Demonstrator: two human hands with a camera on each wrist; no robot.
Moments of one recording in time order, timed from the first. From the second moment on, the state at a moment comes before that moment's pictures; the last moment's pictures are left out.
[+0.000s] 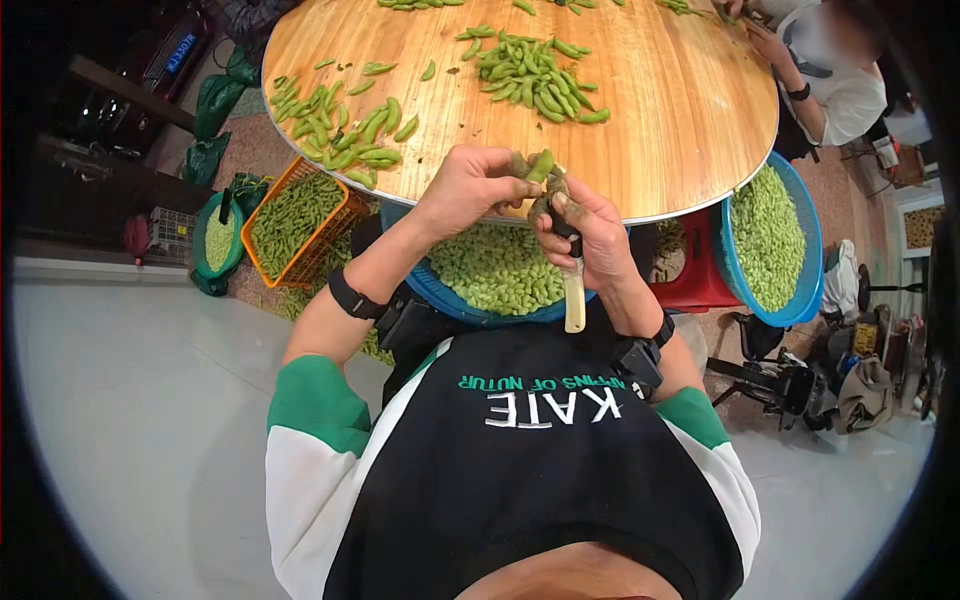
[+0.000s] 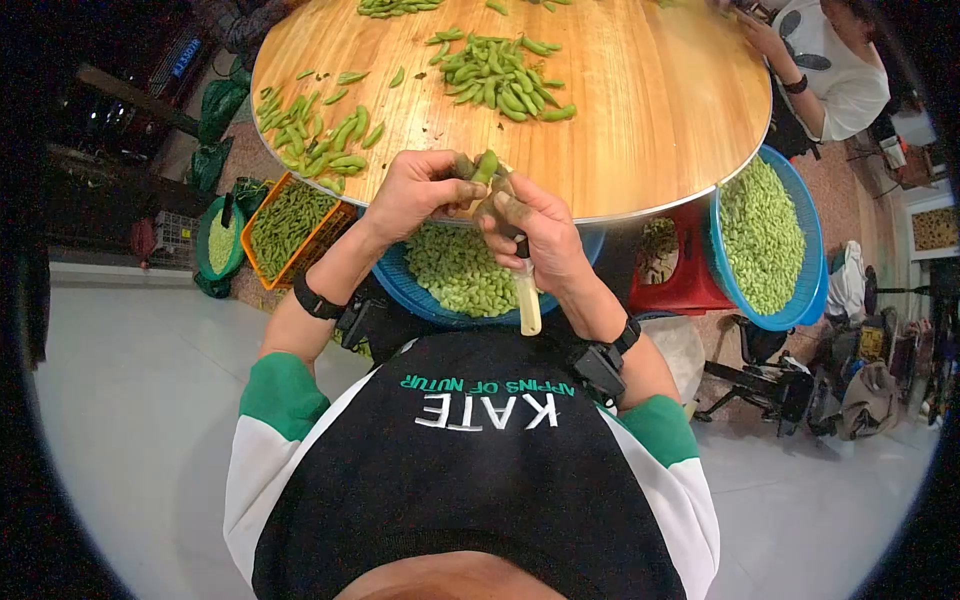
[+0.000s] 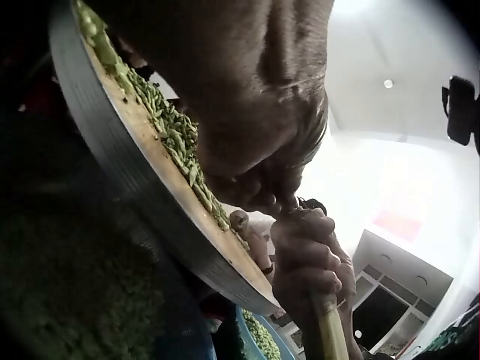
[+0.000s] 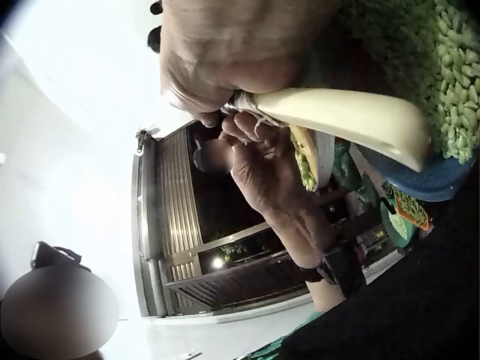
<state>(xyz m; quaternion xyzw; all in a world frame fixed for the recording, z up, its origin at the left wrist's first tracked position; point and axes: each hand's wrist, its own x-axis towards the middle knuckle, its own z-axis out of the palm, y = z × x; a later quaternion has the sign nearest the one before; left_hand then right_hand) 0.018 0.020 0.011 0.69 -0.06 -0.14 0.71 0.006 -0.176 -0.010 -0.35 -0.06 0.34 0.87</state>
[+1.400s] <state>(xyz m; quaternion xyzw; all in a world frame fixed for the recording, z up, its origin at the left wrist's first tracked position) -0.001 0.009 0.008 0.70 0.00 -0.20 0.68 -0.007 -0.171 -0.018 -0.52 -0.07 0.21 0.83</state>
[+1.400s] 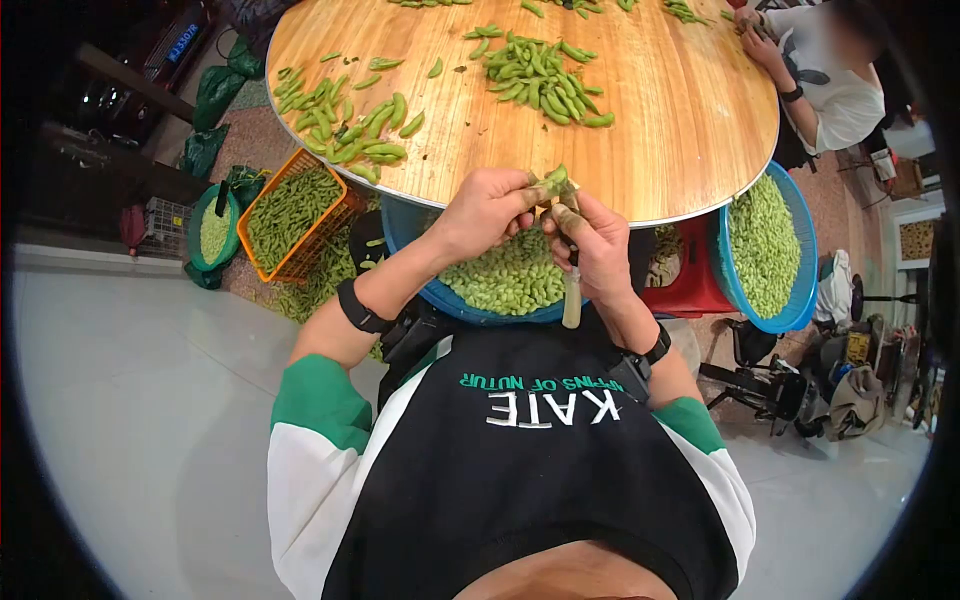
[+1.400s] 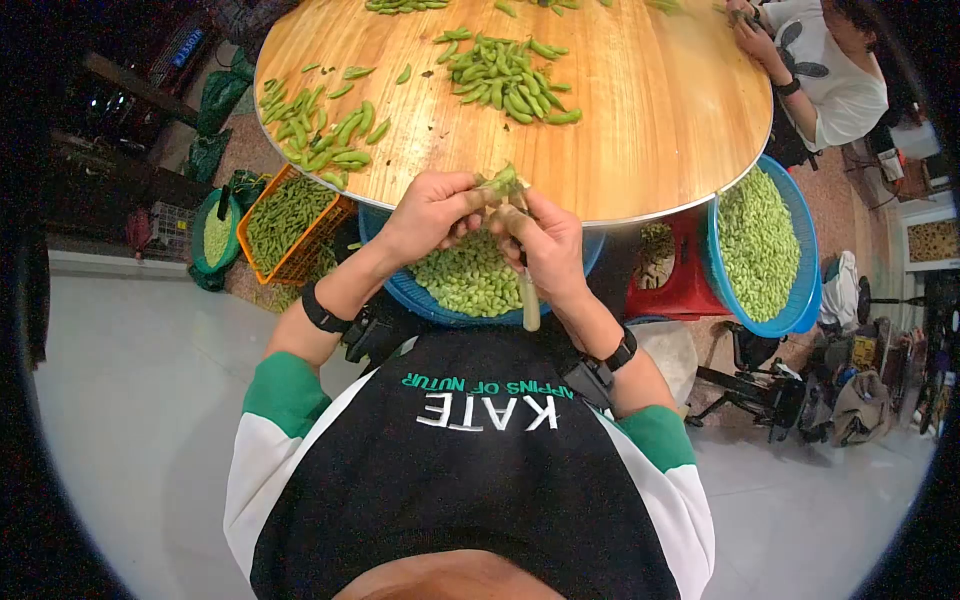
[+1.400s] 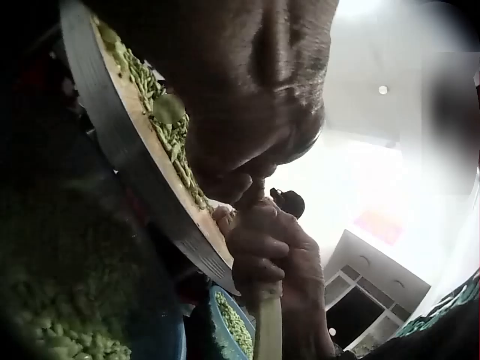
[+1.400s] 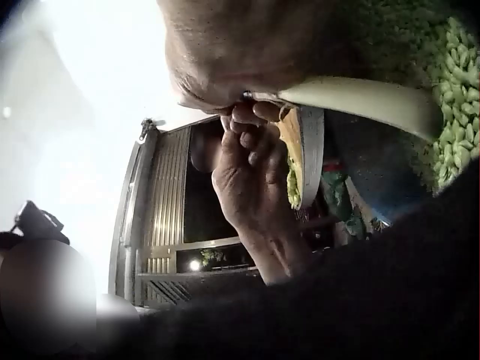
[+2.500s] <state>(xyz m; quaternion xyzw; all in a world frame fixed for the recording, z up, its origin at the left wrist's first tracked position) -0.051 0.085 0.033 0.97 -0.13 0.15 0.11 0.004 -0.189 -0.026 -0.81 -0.37 -0.04 0.45</state>
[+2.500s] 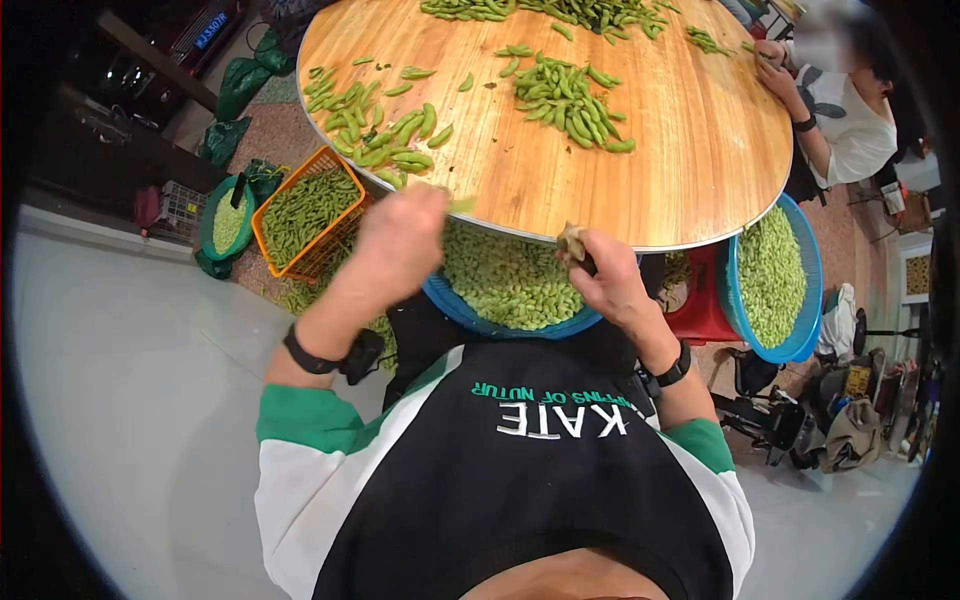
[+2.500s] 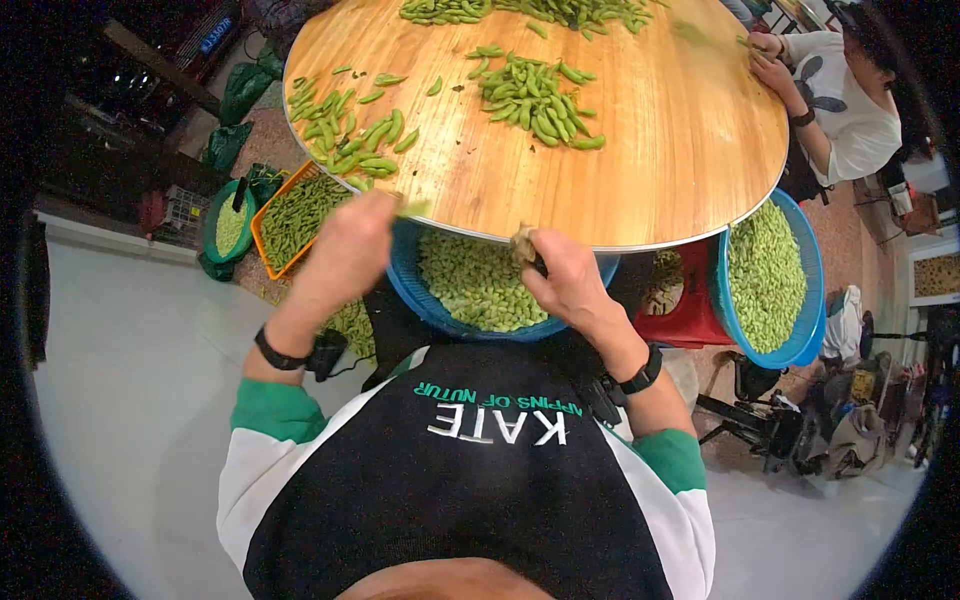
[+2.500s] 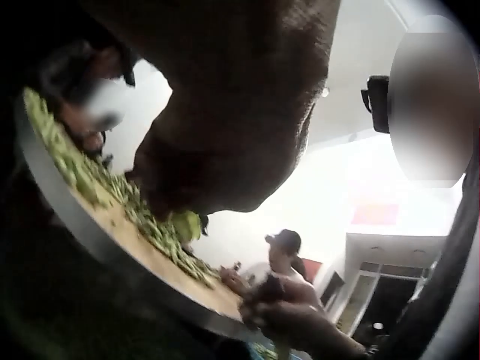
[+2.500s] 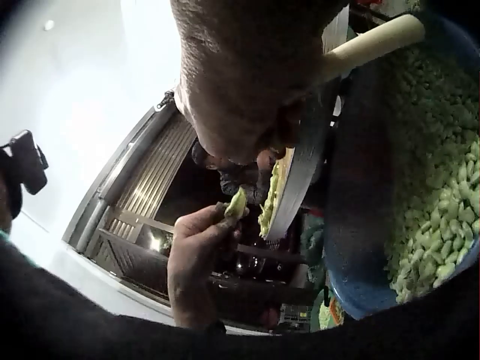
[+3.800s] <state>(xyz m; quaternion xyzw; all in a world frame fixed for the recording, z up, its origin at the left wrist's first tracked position) 0.017 0.012 0.001 0.66 -0.06 -0.14 0.74 0.001 -0.175 -0.019 -0.46 -0.12 0.24 0.84</state>
